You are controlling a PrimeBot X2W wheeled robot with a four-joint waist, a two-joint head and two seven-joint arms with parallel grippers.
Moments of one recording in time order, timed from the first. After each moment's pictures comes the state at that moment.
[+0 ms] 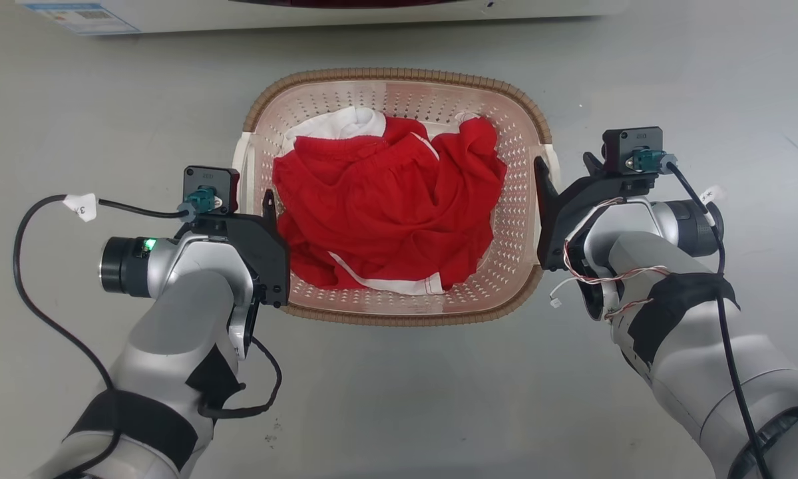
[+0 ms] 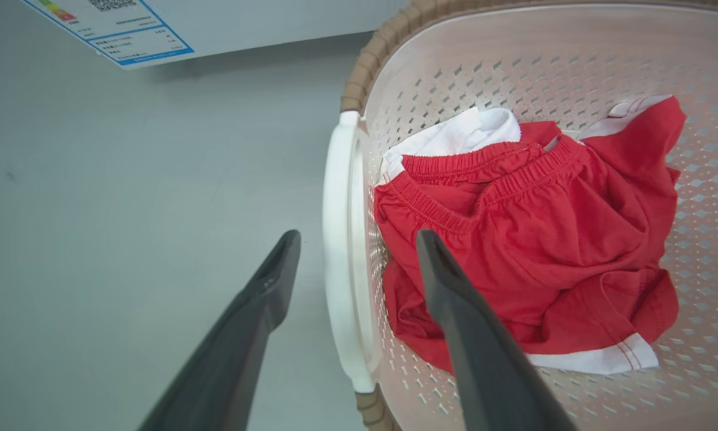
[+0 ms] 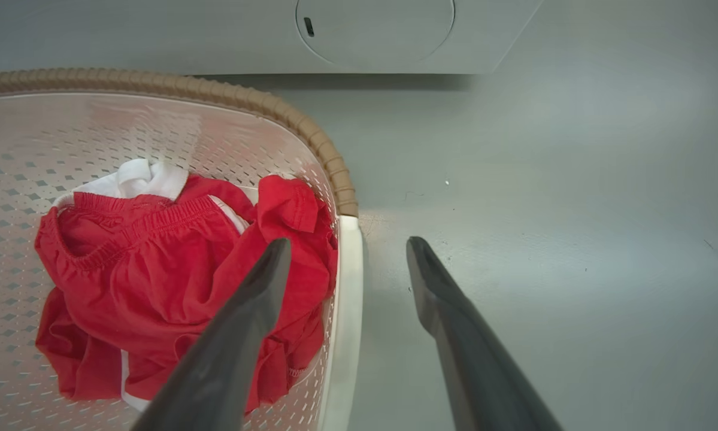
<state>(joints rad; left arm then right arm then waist) -1.06 0.05 -0.79 1.25 -0.78 0.12 -0.12 -1.18 -0.06 1.09 1.23 1.05 -0.12 -0.12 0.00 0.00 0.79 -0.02</state>
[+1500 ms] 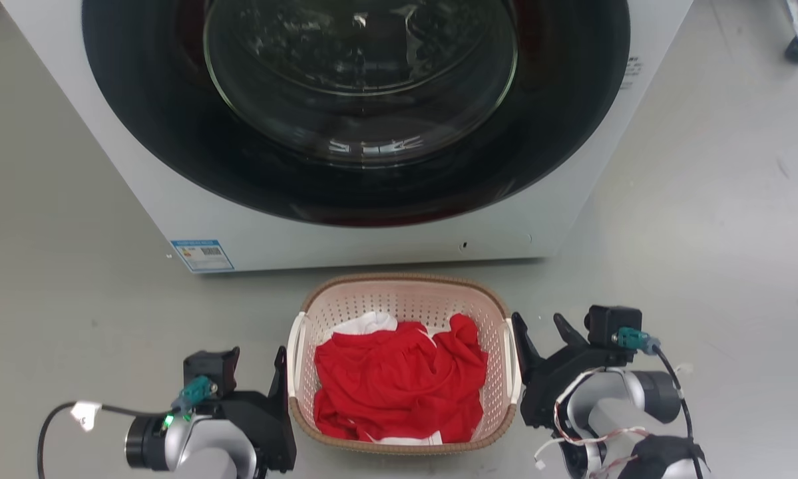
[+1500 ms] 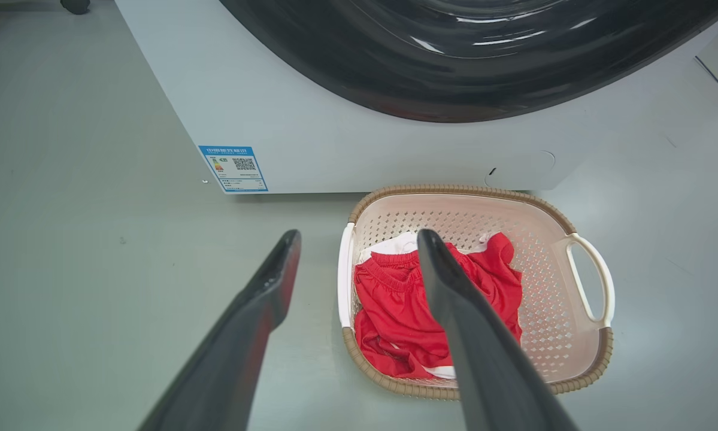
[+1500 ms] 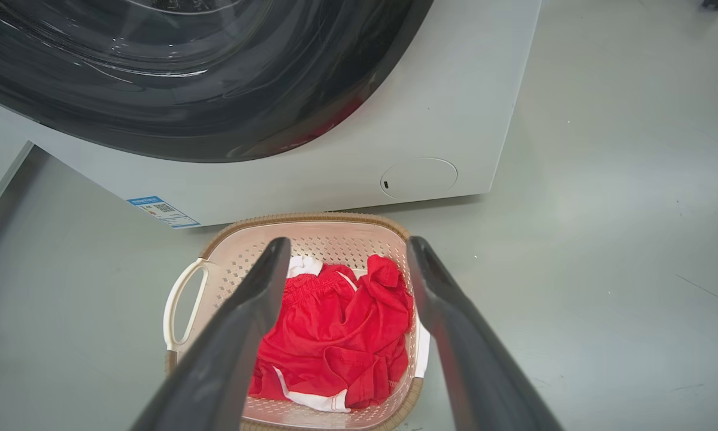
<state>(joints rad) -0.58 0.11 -0.63 0.96 -0.74 0.11 -0.25 -0.76 -0.06 0.93 1.04 1.01 -0.10 -0.25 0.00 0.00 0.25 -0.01</state>
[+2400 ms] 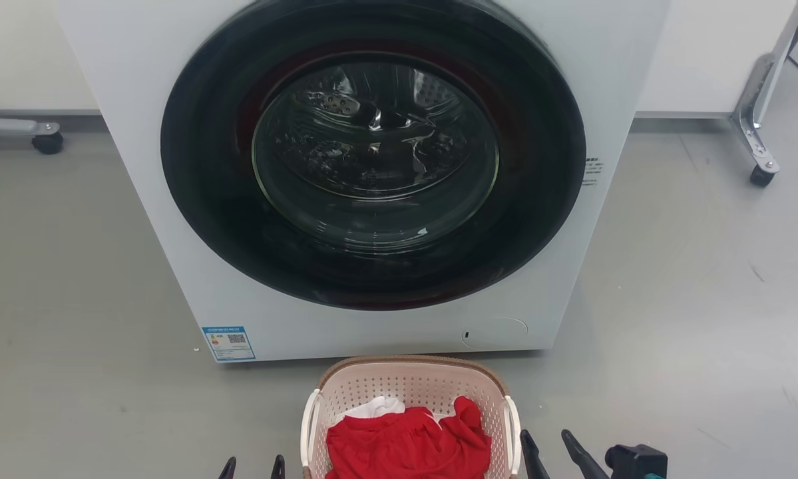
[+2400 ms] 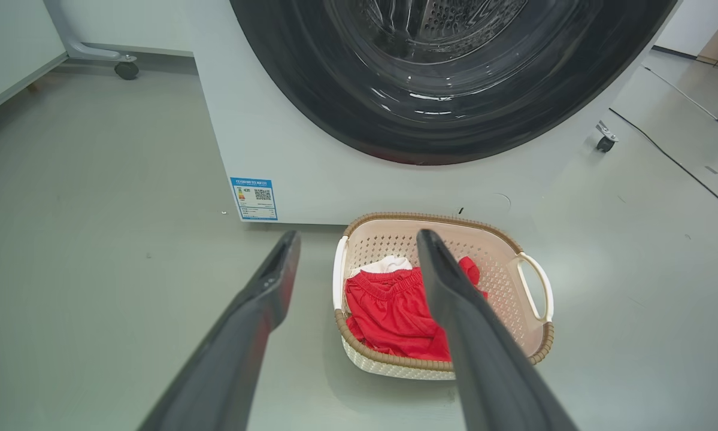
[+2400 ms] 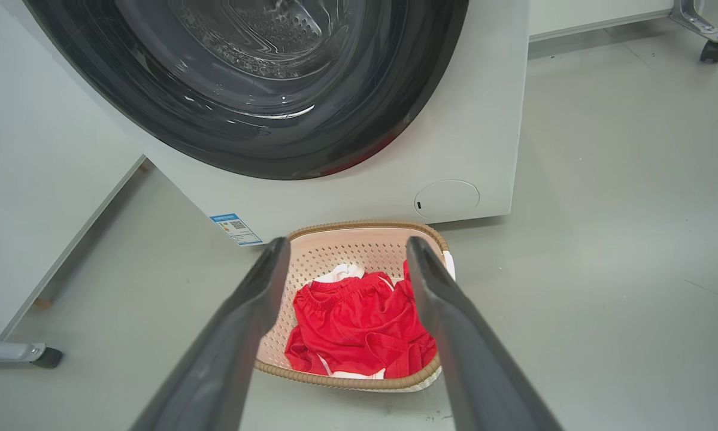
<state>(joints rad) -0.11 0.14 -0.41 0.53 -0.52 0.12 -0.25 -0.27 -0.14 0.67 0.58 0.73 -0.12 -0.25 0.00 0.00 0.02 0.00</state>
